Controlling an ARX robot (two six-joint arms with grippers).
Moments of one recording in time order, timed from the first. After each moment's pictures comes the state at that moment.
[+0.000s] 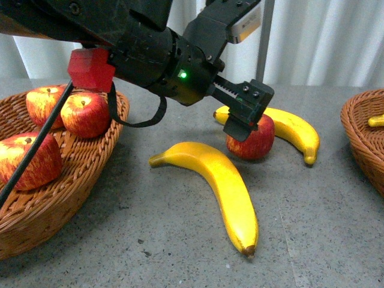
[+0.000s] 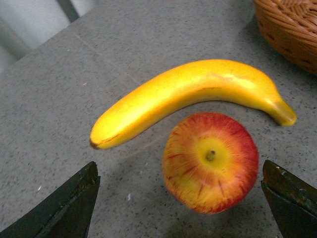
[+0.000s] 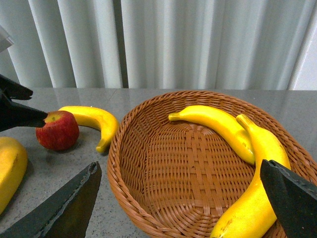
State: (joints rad) left arm -0.46 1.94 1.28 0.10 0.24 0.36; right arm 0.00 0.00 0.01 0.00 0.00 0.00
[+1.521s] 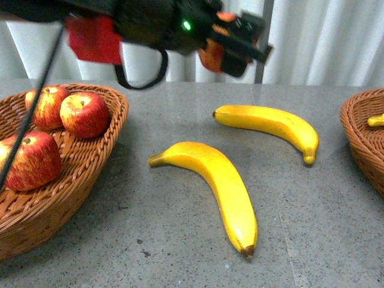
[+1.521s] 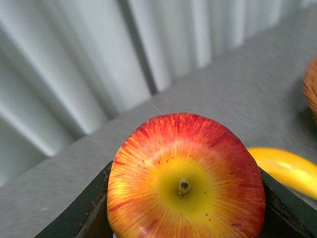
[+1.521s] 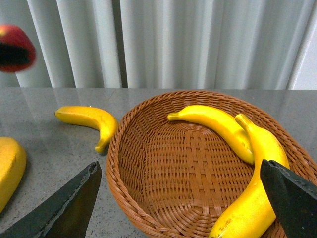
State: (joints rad) left arm -0.45 1.86 1.23 0.40 0.06 0.28; right arm 0.00 0.00 0.01 0.00 0.00 0.00
